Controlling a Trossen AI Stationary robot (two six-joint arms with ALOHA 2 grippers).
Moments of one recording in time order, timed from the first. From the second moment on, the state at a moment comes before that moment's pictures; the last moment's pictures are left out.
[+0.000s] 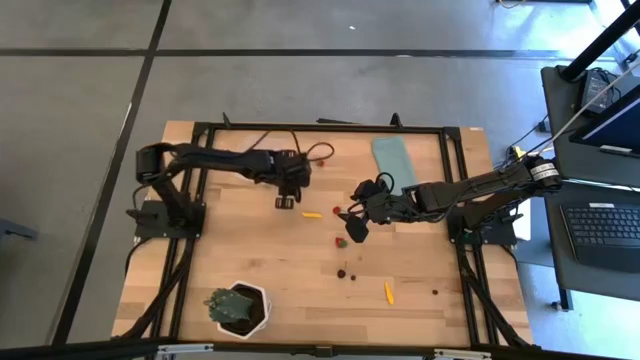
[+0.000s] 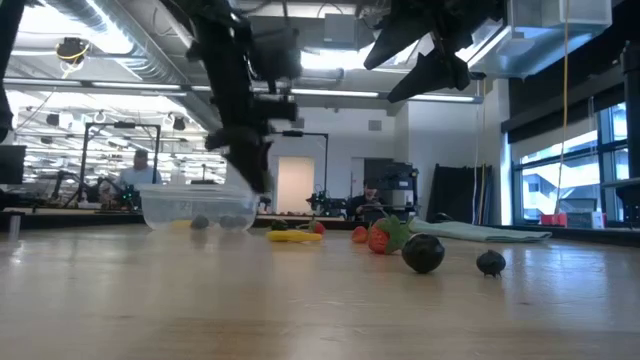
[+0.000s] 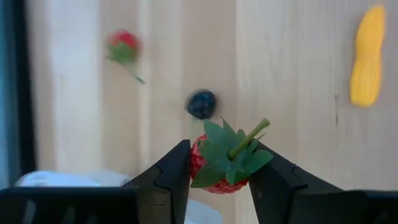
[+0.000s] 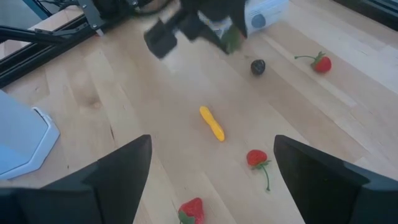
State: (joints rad) left arm 0.25 1.67 1.10 -0.59 -0.21 0.32; right arm 0.20 1.42 1.04 -0.36 0.41 0.67
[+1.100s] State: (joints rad) left arm 0.51 1.55 1.07 -0.82 -0.29 -0.15; right arm 0.19 1.42 1.04 -0.36 0.41 0.67
